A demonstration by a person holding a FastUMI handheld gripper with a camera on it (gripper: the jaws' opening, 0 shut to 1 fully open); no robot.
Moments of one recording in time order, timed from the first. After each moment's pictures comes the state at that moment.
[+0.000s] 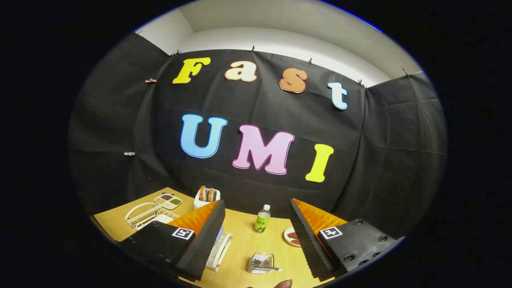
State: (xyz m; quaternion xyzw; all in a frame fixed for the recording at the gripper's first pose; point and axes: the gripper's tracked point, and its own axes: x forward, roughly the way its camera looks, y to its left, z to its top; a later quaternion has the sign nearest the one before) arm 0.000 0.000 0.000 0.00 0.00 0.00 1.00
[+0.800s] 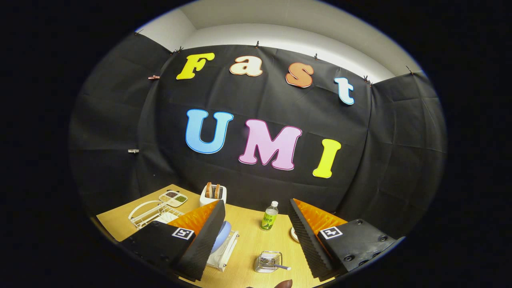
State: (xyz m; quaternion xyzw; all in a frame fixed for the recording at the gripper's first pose) arm 0.010 0.021 -0.010 0.00 0.02 0.02 1.00
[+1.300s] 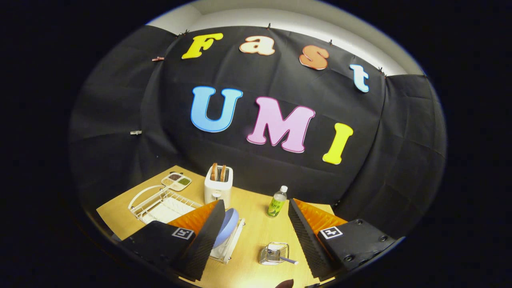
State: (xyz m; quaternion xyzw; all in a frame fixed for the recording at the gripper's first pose) arm 0.045 0.059 -0.056 -0.02 0.13 0.04 0.99
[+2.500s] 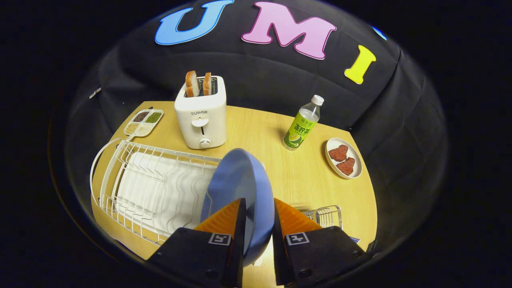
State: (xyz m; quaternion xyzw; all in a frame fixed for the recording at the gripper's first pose) arm 0.143 0.124 -0.260 0.00 0.42 -0.04 0.91
